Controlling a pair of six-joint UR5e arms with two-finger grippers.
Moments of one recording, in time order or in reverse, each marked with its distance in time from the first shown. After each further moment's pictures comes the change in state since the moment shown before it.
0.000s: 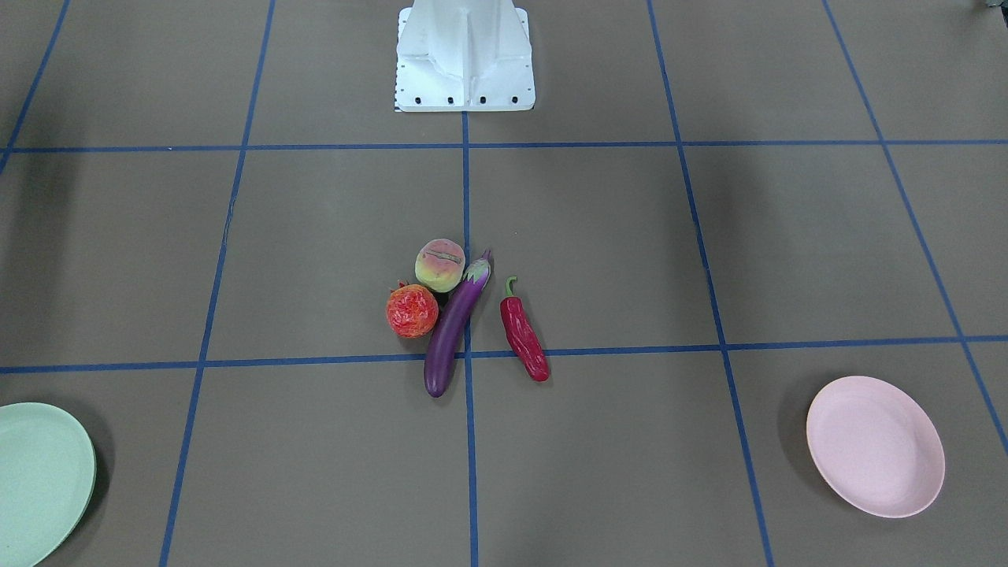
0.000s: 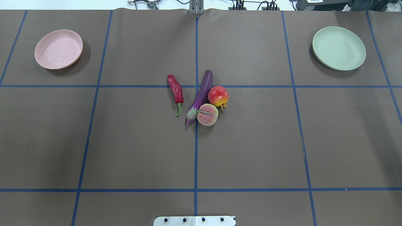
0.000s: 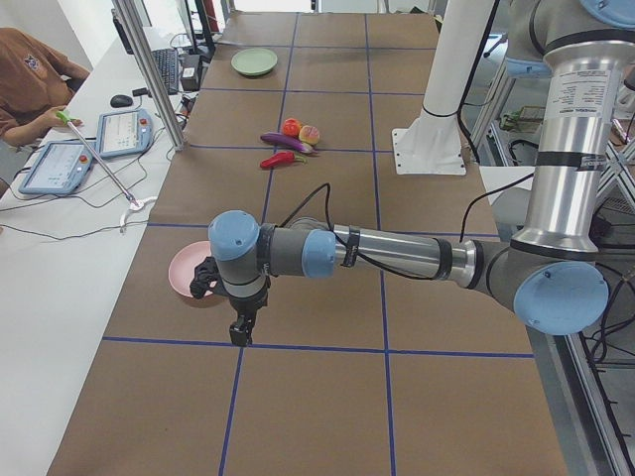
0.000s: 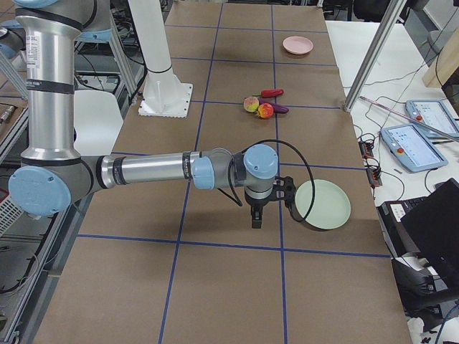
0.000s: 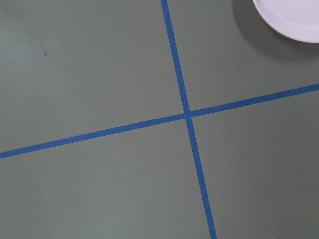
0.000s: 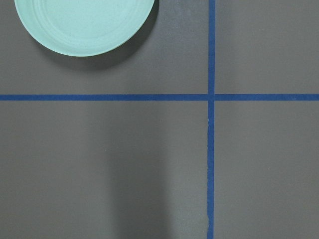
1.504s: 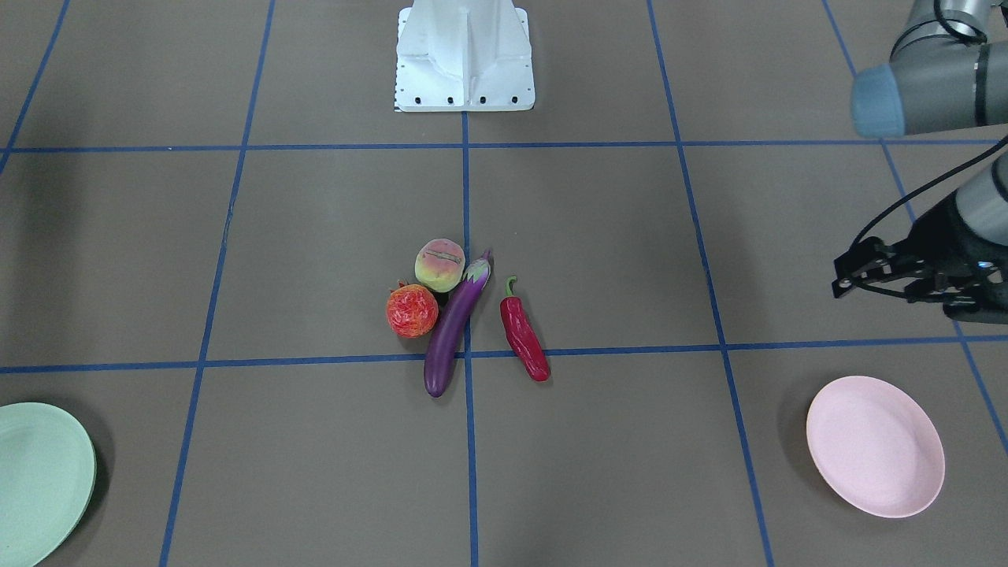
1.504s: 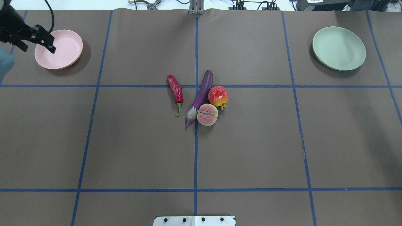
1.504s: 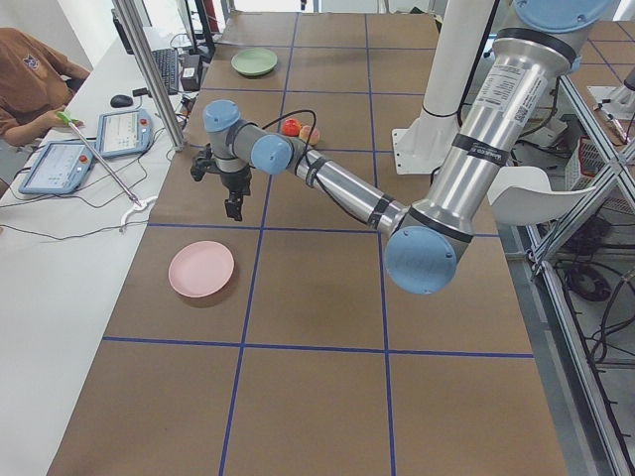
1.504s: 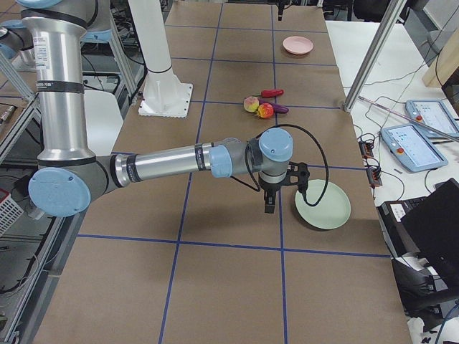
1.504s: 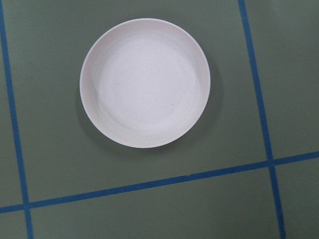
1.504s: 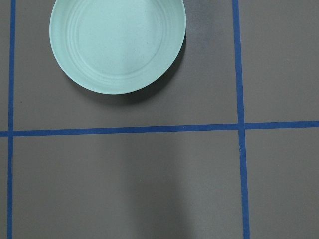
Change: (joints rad) left arm 0.464 -0.383 -0.046 0.023 0.013 -0.808; right arm -0.039 0.085 -0.007 0.000 0.013 0.128
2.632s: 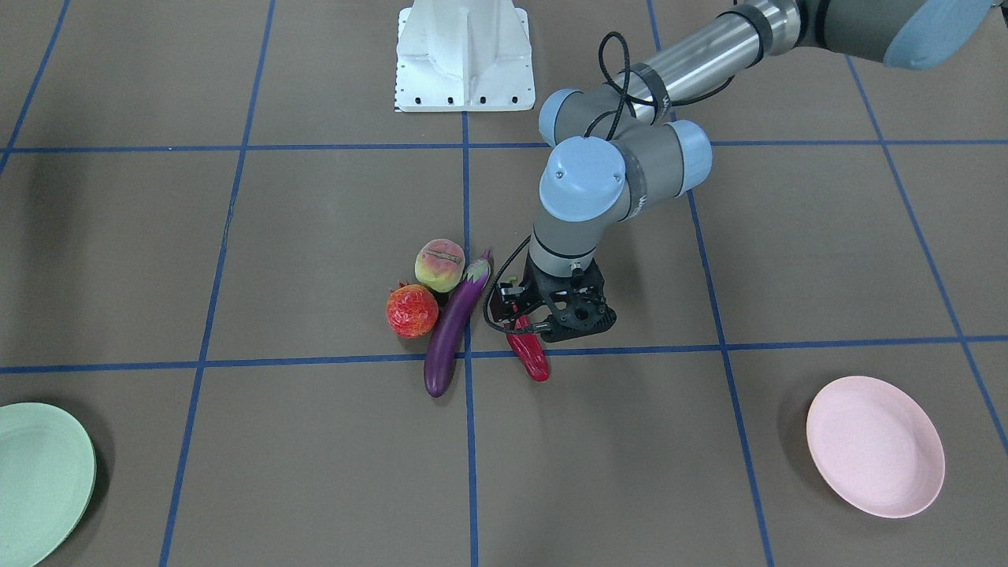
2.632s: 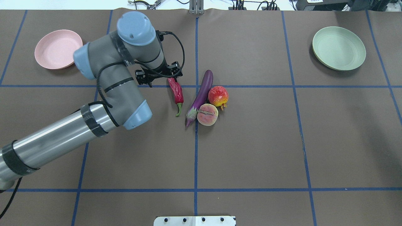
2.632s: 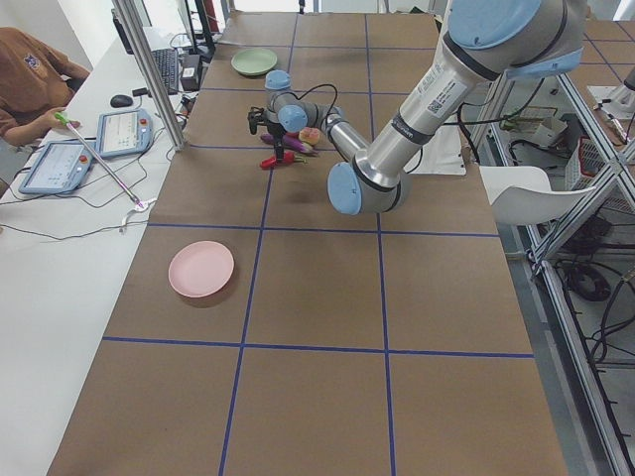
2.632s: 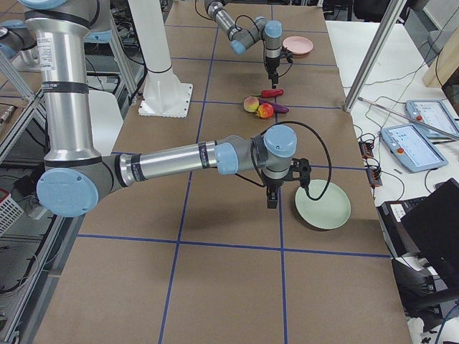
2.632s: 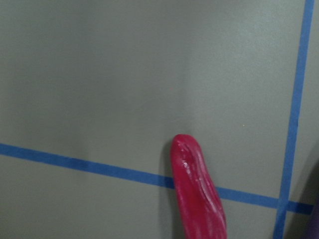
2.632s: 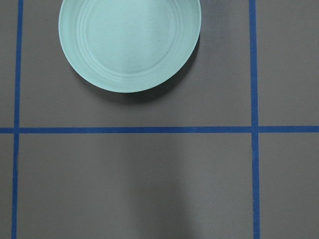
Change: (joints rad) left arm 0.455 -0.399 0.408 -0.320 0.351 -0.710; right arm -0.031 0.021 -0.008 0.000 0.000 0.000
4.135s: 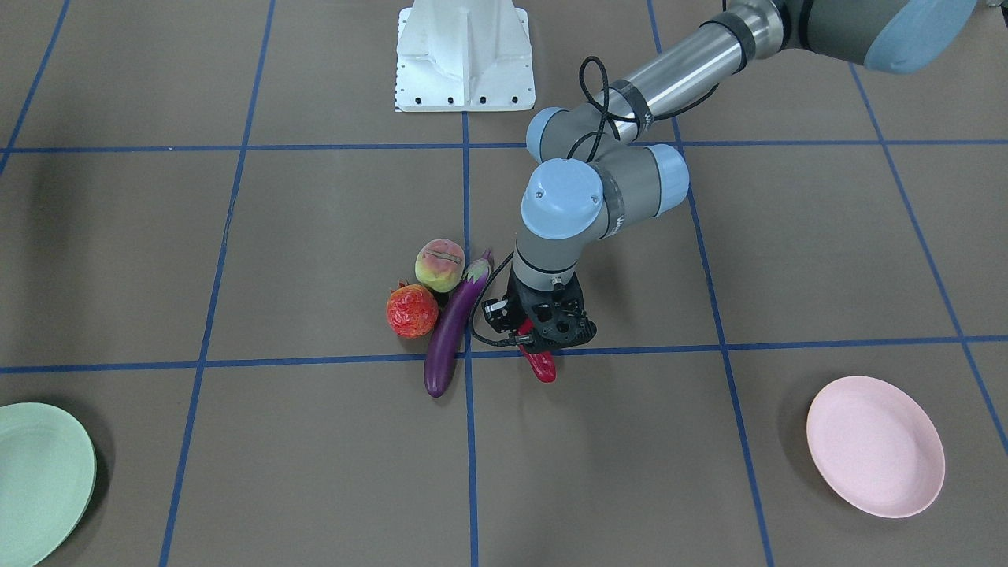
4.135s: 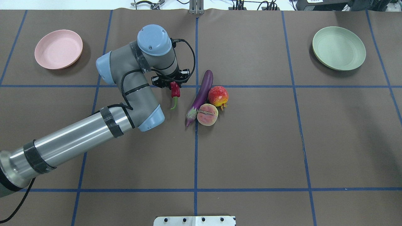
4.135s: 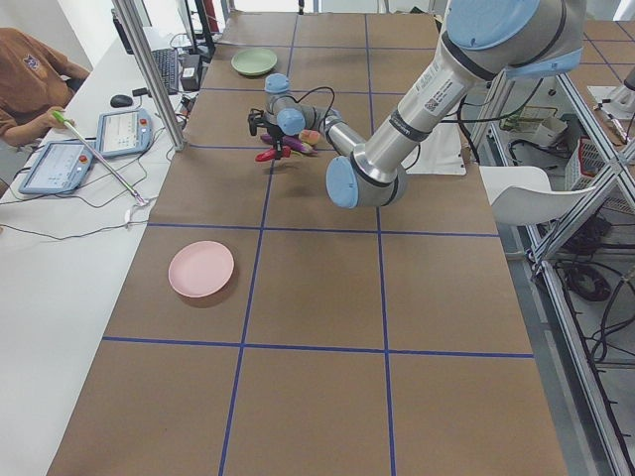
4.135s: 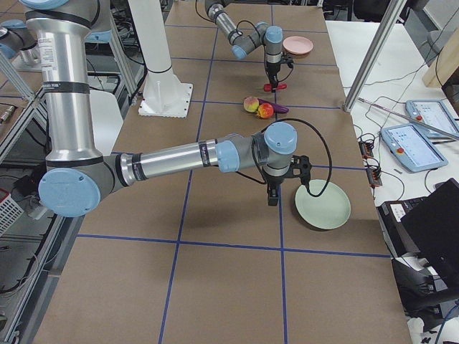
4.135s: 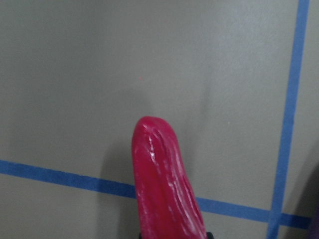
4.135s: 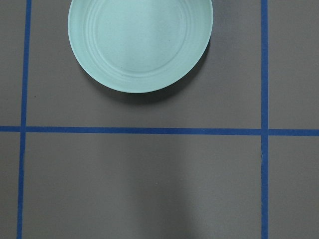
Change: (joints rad) left arm -0.022 -0.038 0.027 -0.001 -0.034 -0.011; right arm -0.007 0.010 0.010 0.001 -0.001 0.016
